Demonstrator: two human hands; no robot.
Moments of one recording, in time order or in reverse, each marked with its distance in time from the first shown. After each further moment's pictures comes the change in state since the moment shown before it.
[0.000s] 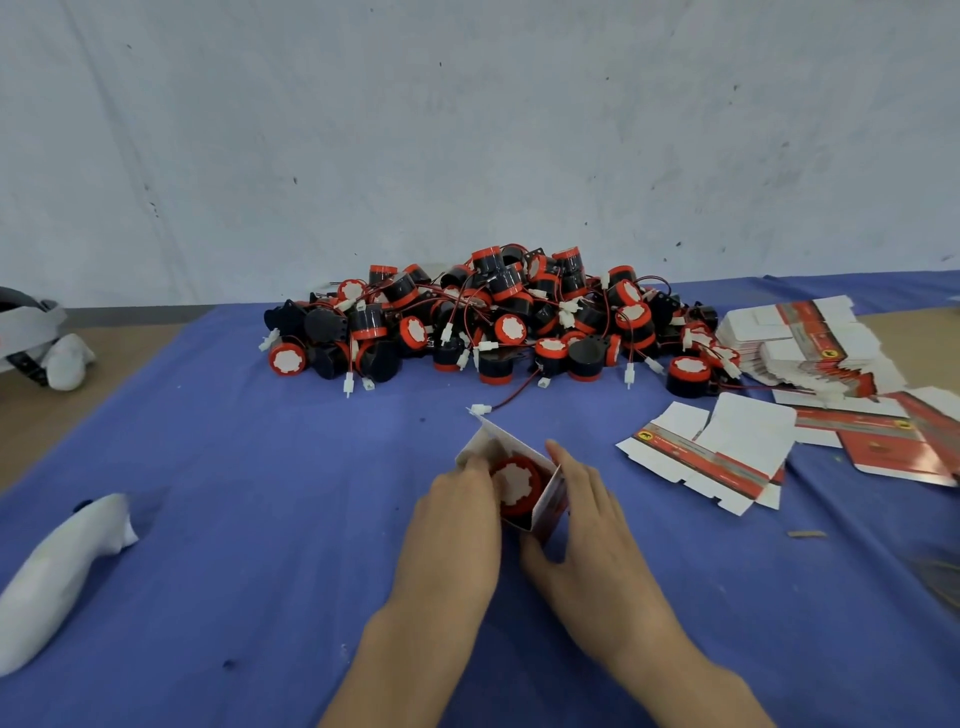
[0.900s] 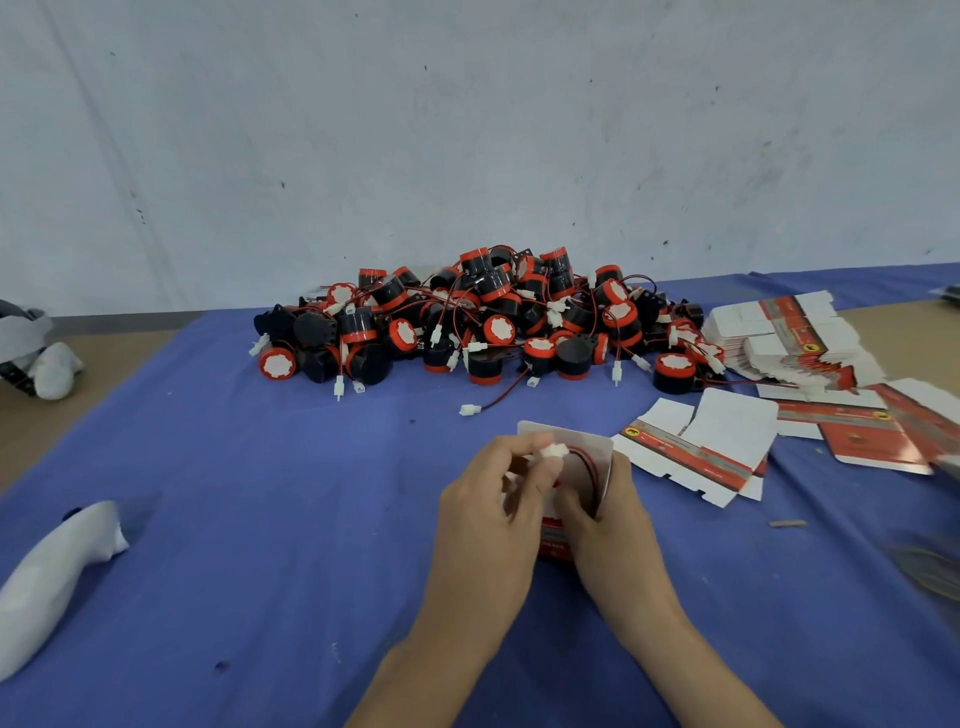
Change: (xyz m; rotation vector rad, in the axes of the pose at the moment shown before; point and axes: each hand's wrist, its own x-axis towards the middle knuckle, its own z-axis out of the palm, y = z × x) left_hand -0.025 0.025 0.007 -0.666 0.252 0.312; right_hand 0.005 -0.004 -0.015 0.354 0.189 0.332
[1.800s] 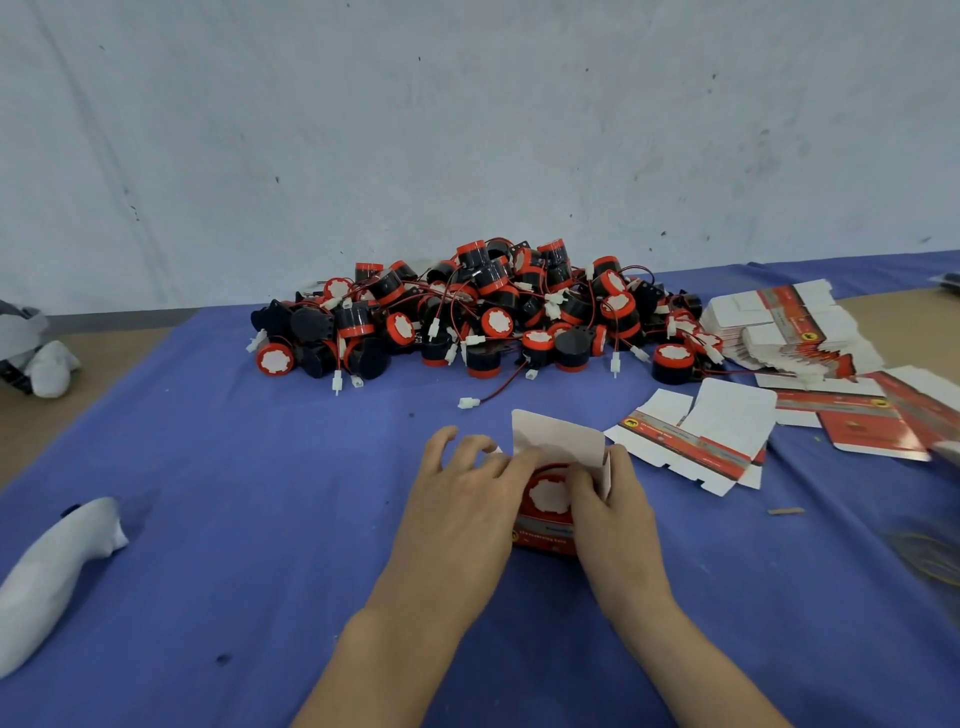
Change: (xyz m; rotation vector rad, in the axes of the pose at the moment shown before) left_hand 0.012 -0.015 -0.022 0.932 -0.322 0.386; right_hand 0.000 0.000 0.005 0.167 0.094 0.061
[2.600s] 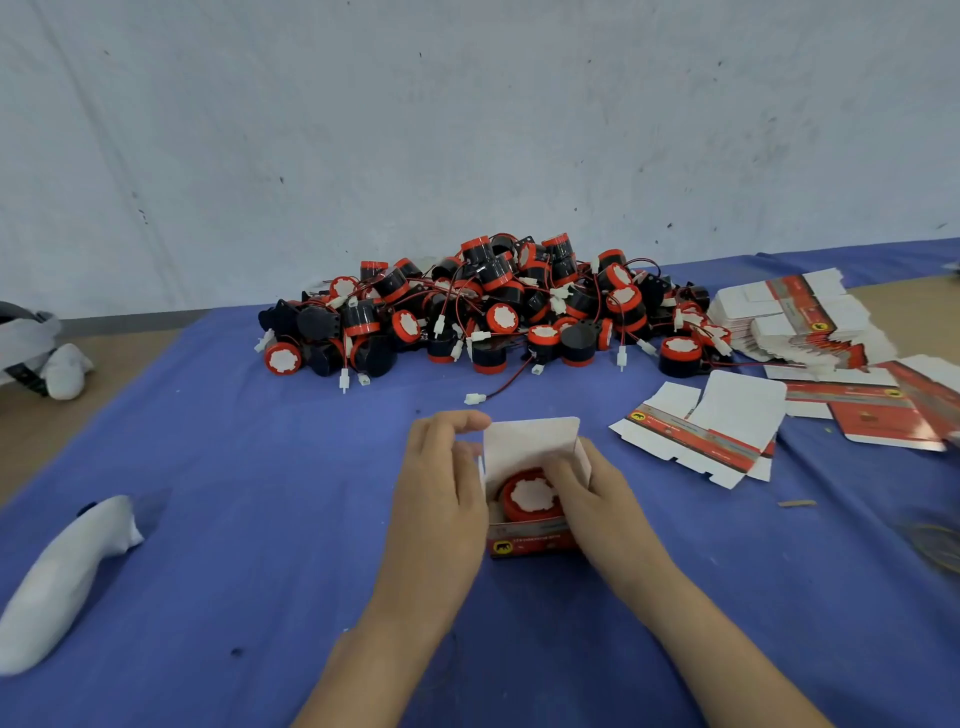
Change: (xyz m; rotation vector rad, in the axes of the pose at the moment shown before) left_hand -0.012 -0.001 -0.009 -0.861 0.249 -0.499; right_hand 0.010 -0.003 0.001 0.002 -0.293 -0.010
